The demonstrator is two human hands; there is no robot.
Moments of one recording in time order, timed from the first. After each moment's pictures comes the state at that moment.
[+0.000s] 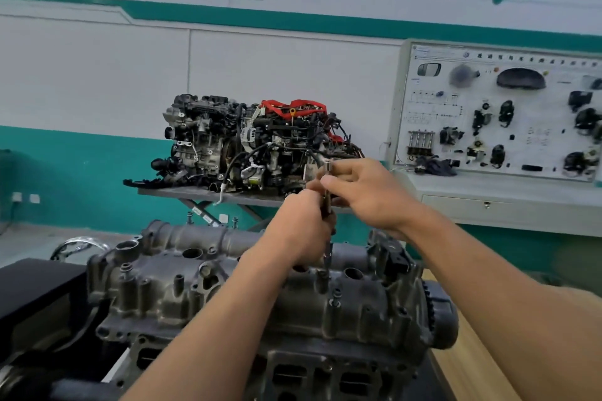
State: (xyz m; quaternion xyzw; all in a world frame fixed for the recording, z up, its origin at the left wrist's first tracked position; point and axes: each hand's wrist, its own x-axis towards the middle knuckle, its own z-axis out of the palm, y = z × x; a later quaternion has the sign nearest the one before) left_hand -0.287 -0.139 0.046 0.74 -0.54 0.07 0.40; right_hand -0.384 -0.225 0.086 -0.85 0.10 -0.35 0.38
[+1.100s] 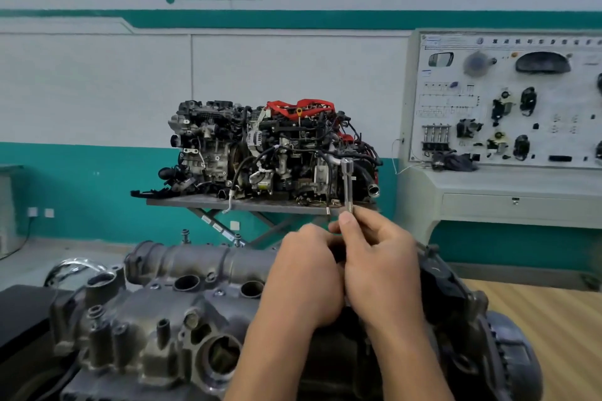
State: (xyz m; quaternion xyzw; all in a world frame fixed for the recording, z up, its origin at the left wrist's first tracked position) left_hand -0.274 -0.140 0.014 0.74 -0.52 0.05 0.42; right_hand -0.339 -0.207 0.000 -0.65 0.20 -0.62 0.39
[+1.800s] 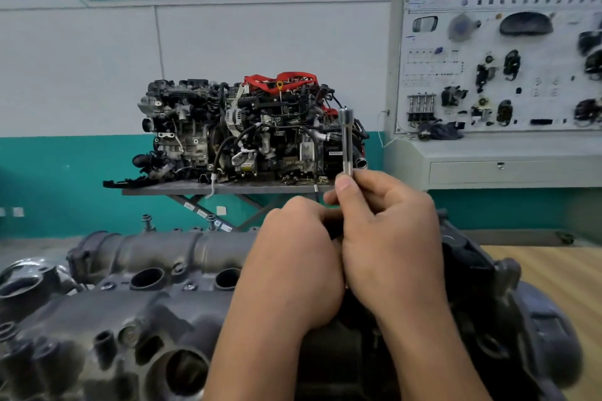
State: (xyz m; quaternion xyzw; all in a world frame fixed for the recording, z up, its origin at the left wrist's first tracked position) left_hand -0.281 -0.134 0.016 0.72 -0.55 0.01 0.42; right_hand -0.344 -0.210 -0.001 -0.65 0.20 -0.64 0.34
